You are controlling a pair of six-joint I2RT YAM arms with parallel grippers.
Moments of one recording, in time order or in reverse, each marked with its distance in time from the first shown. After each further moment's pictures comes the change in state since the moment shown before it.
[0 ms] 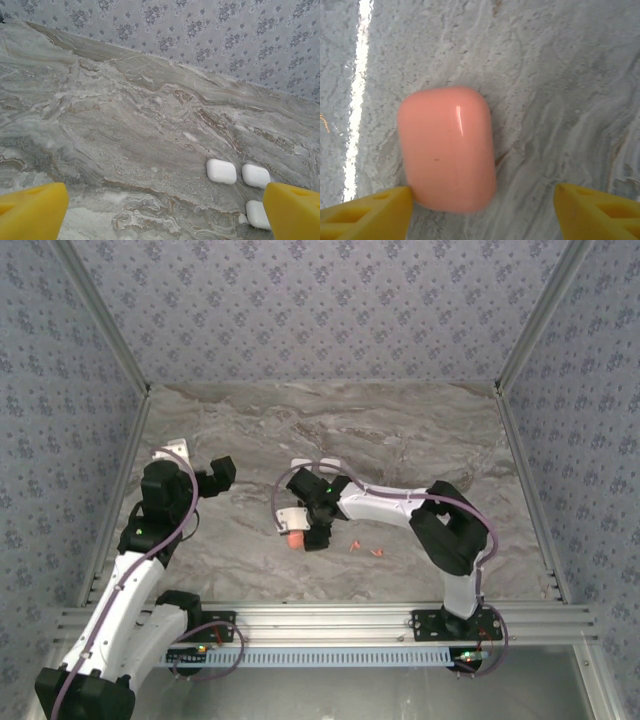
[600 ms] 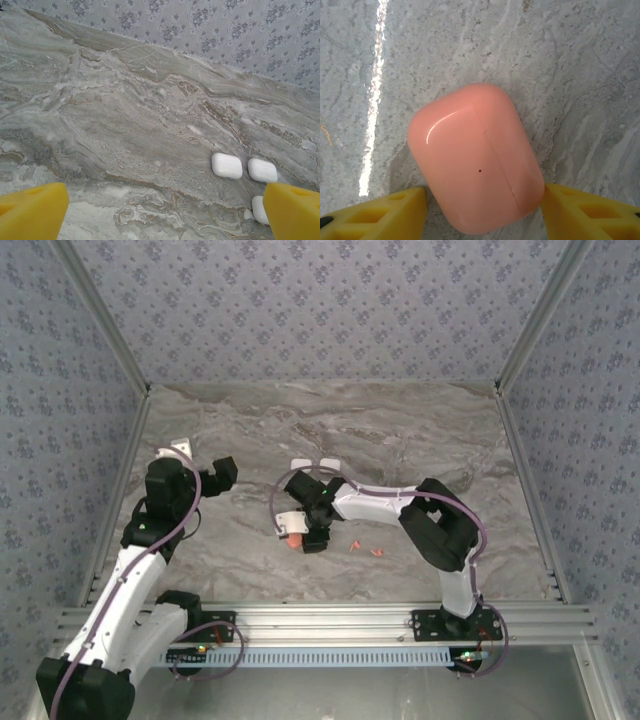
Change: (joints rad) left arm 0.000 0.045 0.000 0.002 0.000 0.000; right arm 0.002 0.055 0.016 -0.003 -0.045 0.001
